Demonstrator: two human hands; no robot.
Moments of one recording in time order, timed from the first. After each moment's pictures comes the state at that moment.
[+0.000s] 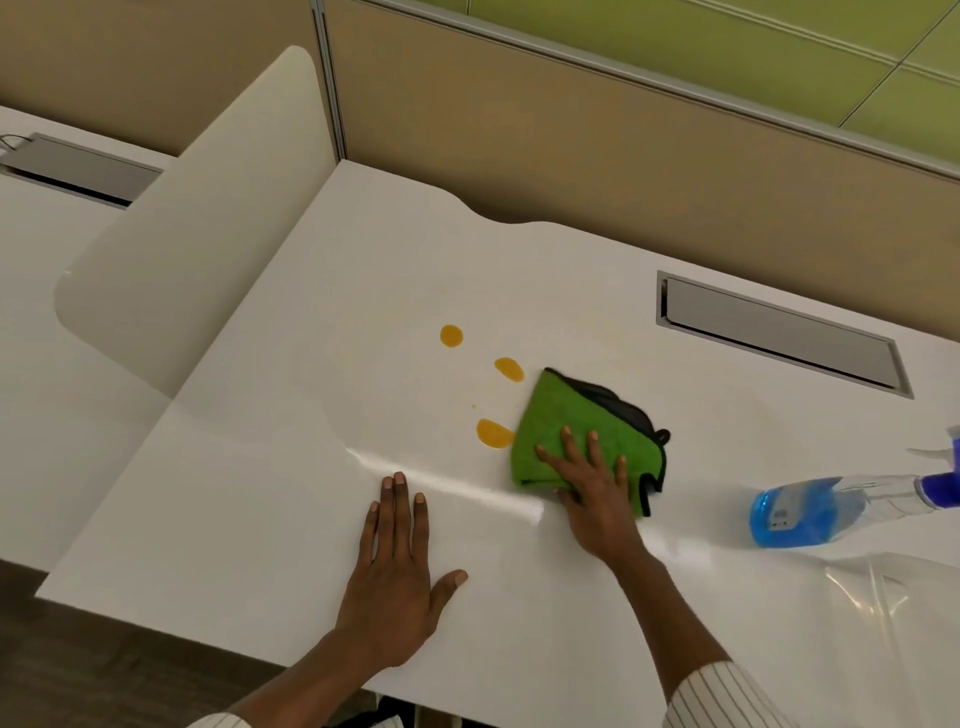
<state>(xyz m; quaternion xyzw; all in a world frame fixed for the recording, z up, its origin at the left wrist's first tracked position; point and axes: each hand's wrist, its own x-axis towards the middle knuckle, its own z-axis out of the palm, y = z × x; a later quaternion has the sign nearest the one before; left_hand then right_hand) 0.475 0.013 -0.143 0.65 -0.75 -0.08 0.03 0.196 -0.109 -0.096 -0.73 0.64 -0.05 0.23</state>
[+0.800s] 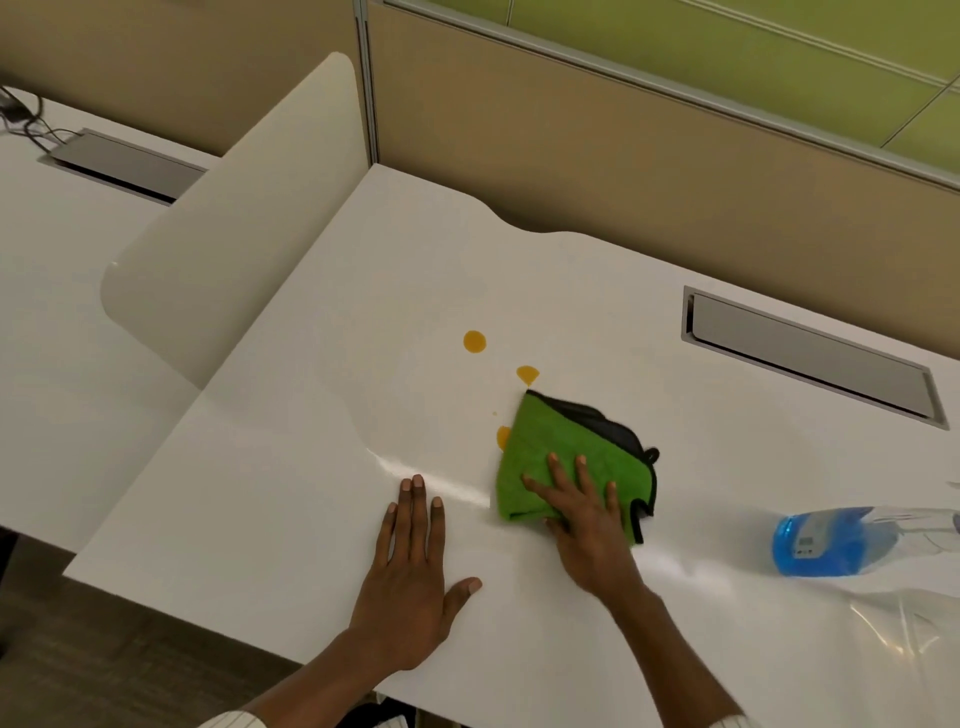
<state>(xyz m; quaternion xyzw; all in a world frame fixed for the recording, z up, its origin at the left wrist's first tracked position) 0.475 0.014 -0.144 0.66 -0.75 -0.09 0.03 0.227 -0.088 -0.092 -0.75 0.60 -0.02 0.26</state>
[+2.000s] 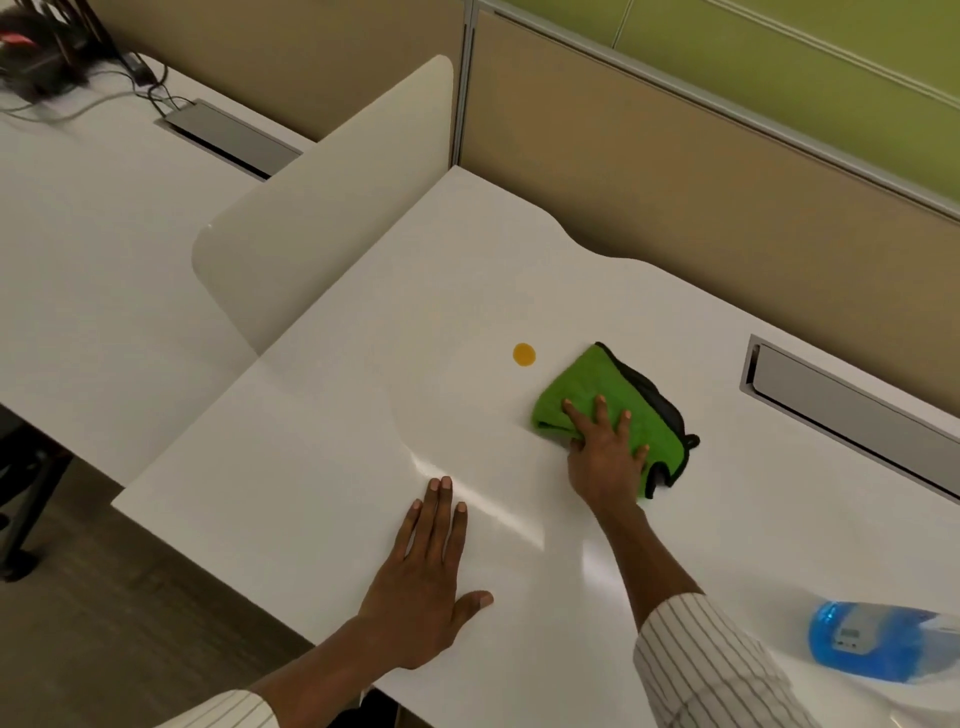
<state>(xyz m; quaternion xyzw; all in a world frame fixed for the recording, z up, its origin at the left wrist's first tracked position) 0.475 0.014 -0.141 0.66 -0.74 -0.08 0.03 0.281 -0.210 -0.088 -0.71 0.68 0.05 0.17</state>
